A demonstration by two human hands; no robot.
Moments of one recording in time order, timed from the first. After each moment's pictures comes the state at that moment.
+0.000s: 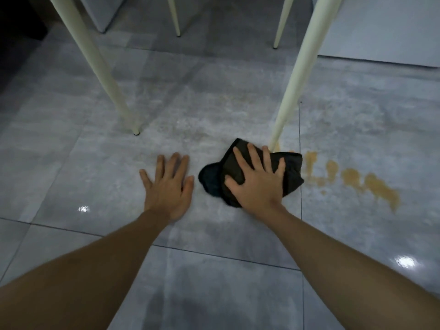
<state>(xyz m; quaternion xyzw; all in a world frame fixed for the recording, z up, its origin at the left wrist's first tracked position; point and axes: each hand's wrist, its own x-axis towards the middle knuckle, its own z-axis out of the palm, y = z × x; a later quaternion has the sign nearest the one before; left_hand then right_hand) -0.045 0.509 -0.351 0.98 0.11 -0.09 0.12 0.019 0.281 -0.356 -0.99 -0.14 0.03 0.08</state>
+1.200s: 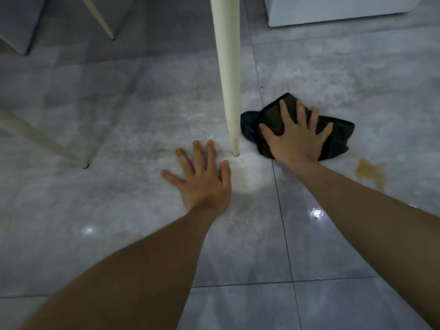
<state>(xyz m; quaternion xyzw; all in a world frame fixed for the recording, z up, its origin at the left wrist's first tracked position) 0.042 0.357 -0.365 0.99 0.12 -0.09 0.09 0.135 0.154 -0.358 -0.99 0.12 0.05 0.10</state>
